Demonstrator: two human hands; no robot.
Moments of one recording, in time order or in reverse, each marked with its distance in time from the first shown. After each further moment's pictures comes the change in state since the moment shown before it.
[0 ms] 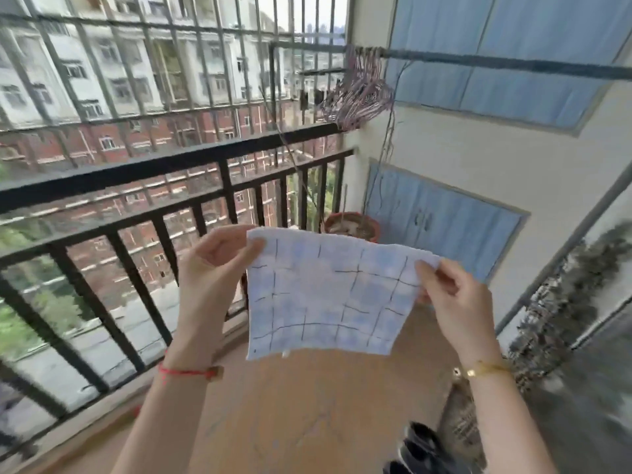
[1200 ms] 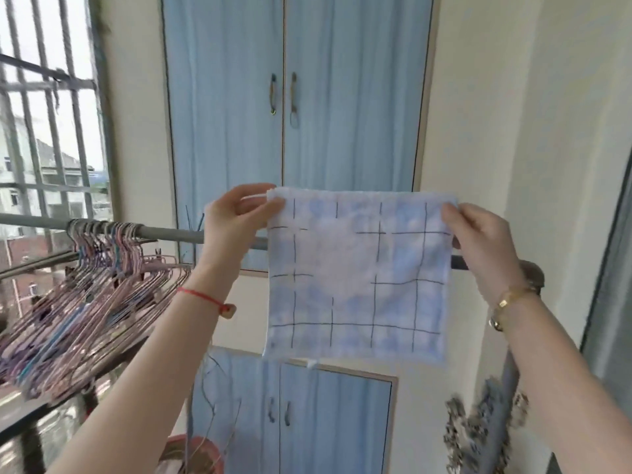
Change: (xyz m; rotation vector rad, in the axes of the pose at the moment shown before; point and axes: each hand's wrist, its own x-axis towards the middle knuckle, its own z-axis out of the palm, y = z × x) left_hand 0.465 0.033 0.606 -0.344 -0.578 0.259; right_hand 0.564 0.059 -0.241 -0.074 0.601 -0.223
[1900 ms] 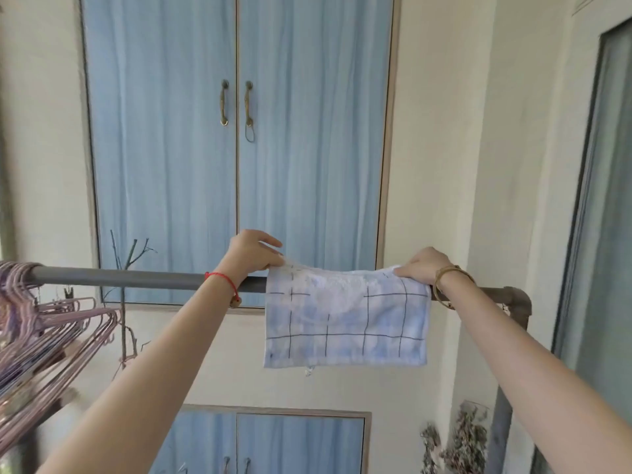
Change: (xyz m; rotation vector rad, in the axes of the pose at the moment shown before) left_hand 0.150 -0.124 0.077 0.505 -0.417 -0.176; right_hand 0.114 0.100 0.028 -0.808 -0.177 0.527
